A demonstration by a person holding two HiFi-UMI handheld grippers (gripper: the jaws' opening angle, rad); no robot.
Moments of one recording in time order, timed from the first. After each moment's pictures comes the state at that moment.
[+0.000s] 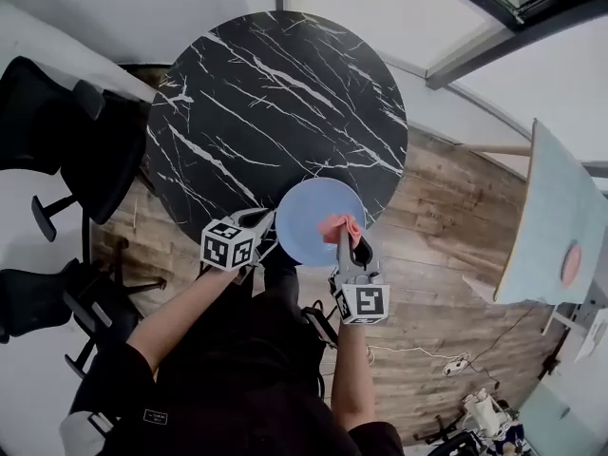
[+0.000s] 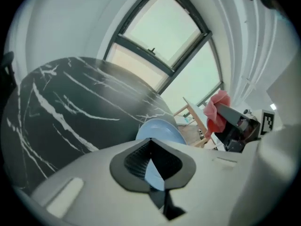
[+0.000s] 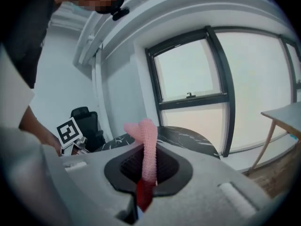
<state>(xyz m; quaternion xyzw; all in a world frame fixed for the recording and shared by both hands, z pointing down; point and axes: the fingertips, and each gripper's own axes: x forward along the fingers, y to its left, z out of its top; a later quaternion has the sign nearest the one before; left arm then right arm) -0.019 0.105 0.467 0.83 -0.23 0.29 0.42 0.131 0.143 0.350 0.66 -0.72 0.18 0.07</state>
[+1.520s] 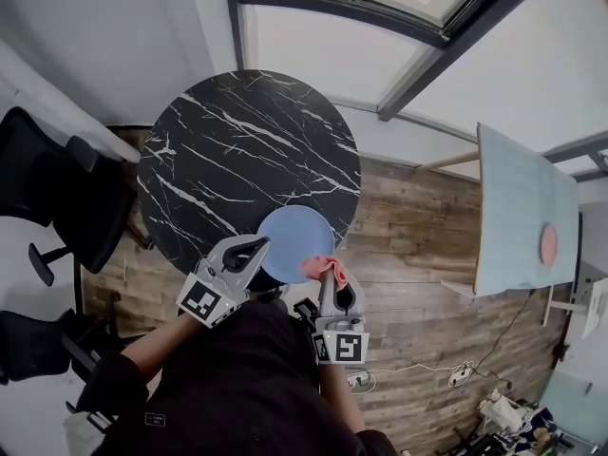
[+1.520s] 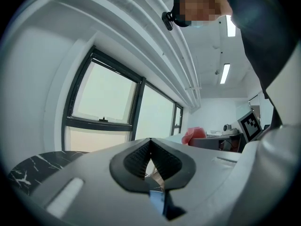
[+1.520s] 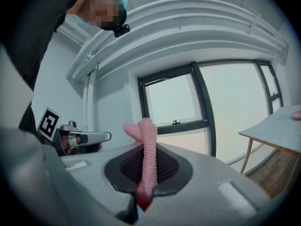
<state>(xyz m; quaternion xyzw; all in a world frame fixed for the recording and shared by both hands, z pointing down) 0.025 0.121 0.201 0.98 -0.14 0.01 0.10 0.130 0.212 0.212 0.75 -0.65 0.08 -0.02</state>
